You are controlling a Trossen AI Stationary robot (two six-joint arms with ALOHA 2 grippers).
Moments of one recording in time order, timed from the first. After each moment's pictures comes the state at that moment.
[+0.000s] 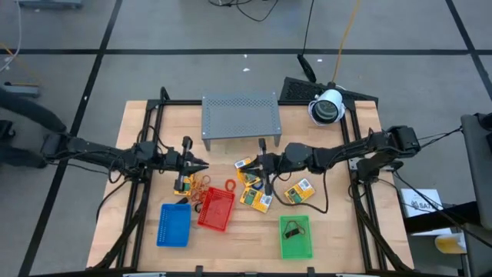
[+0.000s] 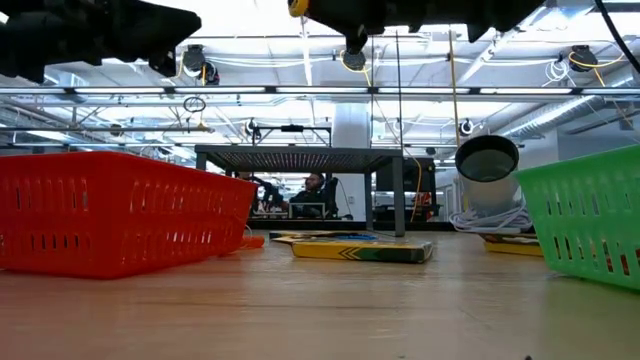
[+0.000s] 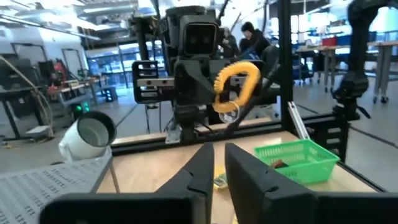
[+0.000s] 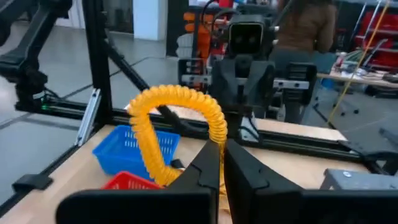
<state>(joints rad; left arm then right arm) -0.06 0.78 0.21 0.71 0.07 0.13 0.09 1.56 0.91 0.63 -0.05 -0.09</state>
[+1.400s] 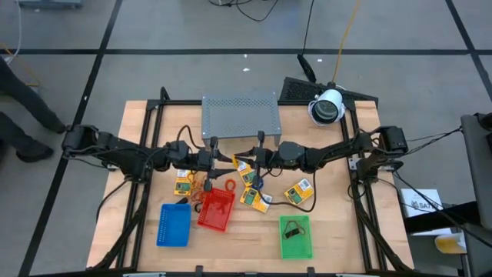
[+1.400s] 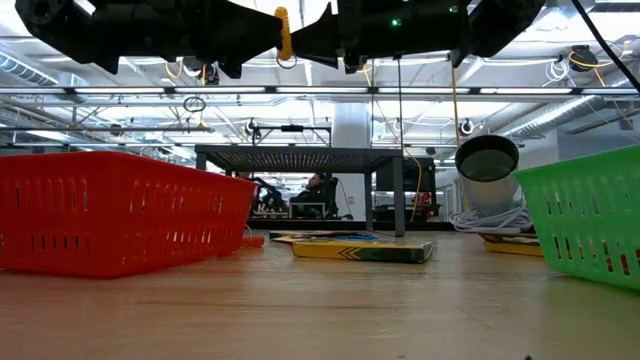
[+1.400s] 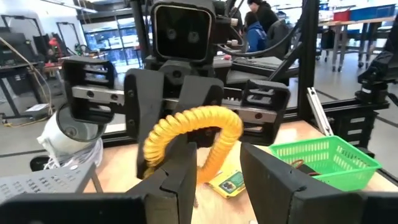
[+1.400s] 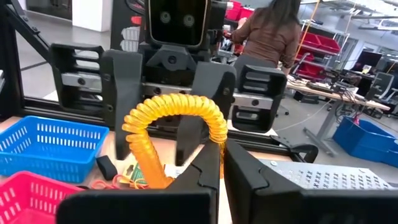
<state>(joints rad) -0.04 1.28 0.50 0.80 0.08 0.13 0.04 1.68 0.92 0.76 0.13 -0.21</state>
